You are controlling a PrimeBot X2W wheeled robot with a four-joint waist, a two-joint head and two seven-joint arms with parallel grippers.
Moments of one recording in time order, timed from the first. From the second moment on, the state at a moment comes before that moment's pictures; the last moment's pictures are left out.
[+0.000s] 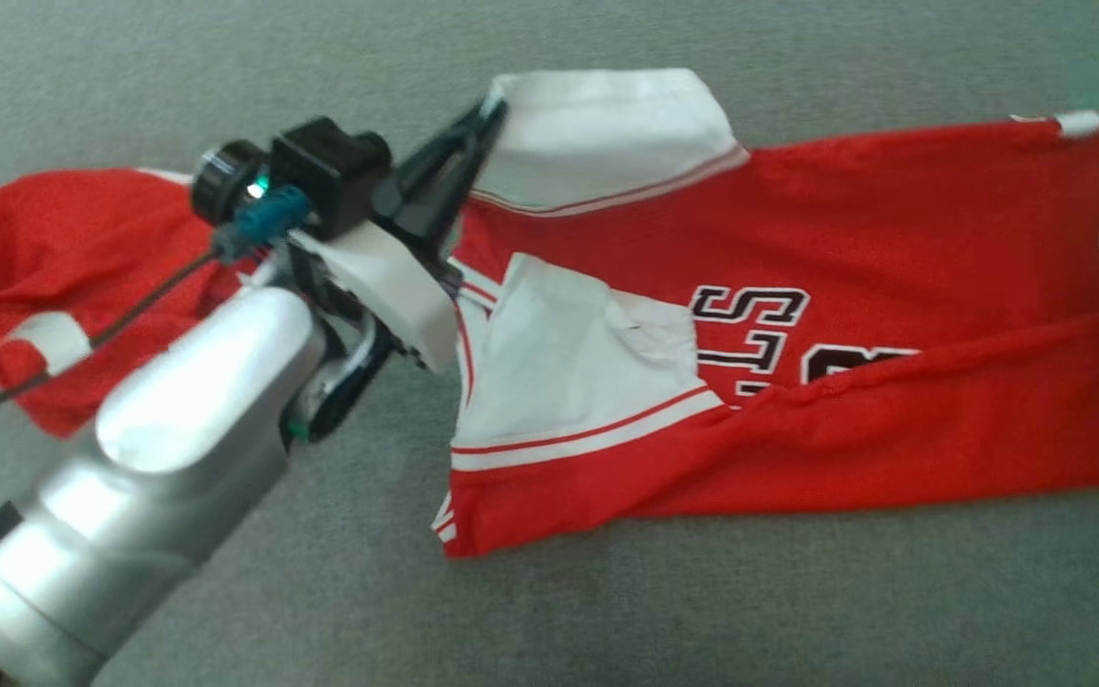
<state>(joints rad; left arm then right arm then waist) -0.90 0.41 -0.98 0.25 -0.78 0.05 0.01 -0.84 -0.38 -0.03 0.92 0.18 0.13 0.21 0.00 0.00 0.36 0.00</state>
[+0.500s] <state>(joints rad) -1.19 0.35 -0.94 0.61 -0.65 0.02 -0.16 -0.95 -0.37 0.05 0.84 0.44 0.13 0.01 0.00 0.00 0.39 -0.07</state>
